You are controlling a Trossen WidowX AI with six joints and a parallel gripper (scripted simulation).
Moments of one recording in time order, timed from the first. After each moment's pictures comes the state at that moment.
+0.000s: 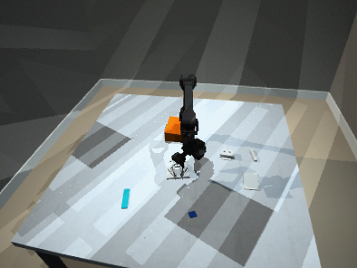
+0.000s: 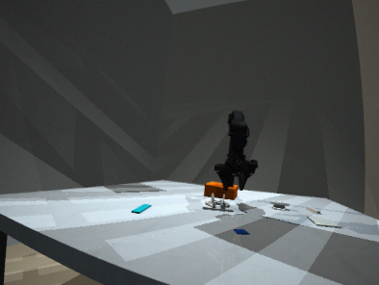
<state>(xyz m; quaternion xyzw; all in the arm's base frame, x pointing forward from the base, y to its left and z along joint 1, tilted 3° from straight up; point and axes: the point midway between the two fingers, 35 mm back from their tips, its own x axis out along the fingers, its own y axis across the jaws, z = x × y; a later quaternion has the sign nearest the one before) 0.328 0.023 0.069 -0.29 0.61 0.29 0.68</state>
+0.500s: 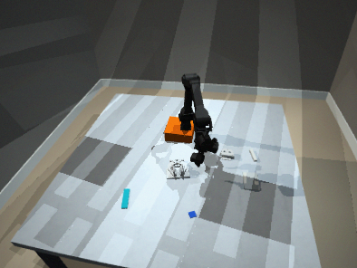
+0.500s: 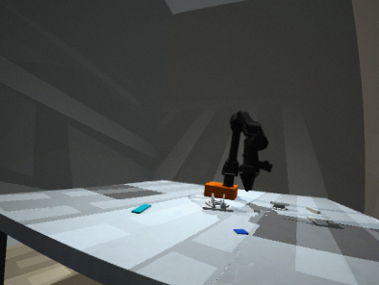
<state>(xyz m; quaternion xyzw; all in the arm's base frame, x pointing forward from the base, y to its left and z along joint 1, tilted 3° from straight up) 0.314 0.083 0.075 -0.44 0.52 0.44 0.59</state>
